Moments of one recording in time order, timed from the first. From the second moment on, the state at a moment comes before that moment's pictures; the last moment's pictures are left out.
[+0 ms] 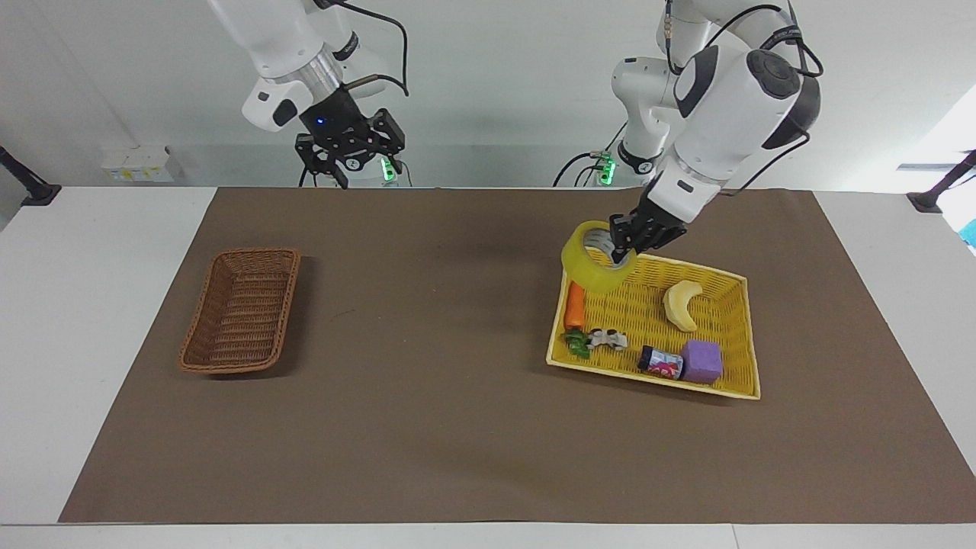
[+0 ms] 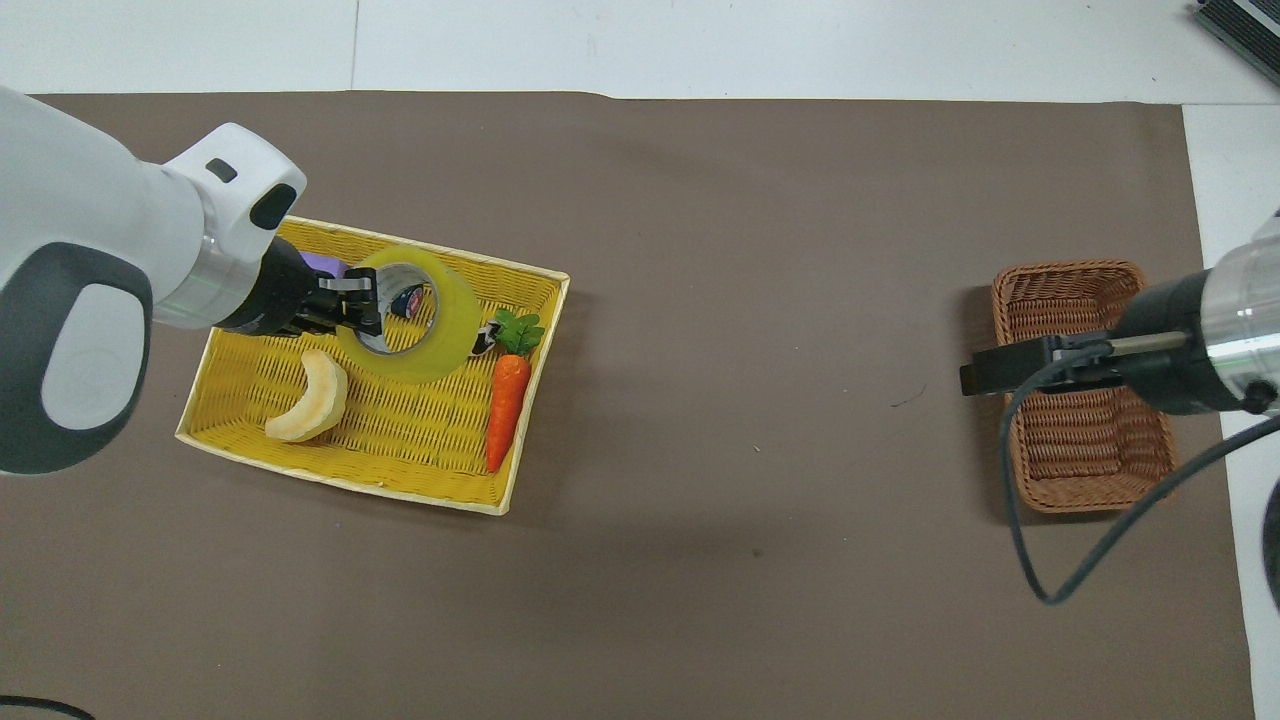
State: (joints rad) left arm -0.41 0.09 -0.05 -1.67 -0.33 1.95 -0.52; right arm 0.43 -0.07 -0.13 -1.75 0.42 1.74 0.26
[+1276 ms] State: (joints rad) left arm -0.58 0.11 -0.06 -1.67 -0.62 2.10 -0.53; right arm 0.43 -0.06 -0.15 -1.79 0.61 1.84 0.44
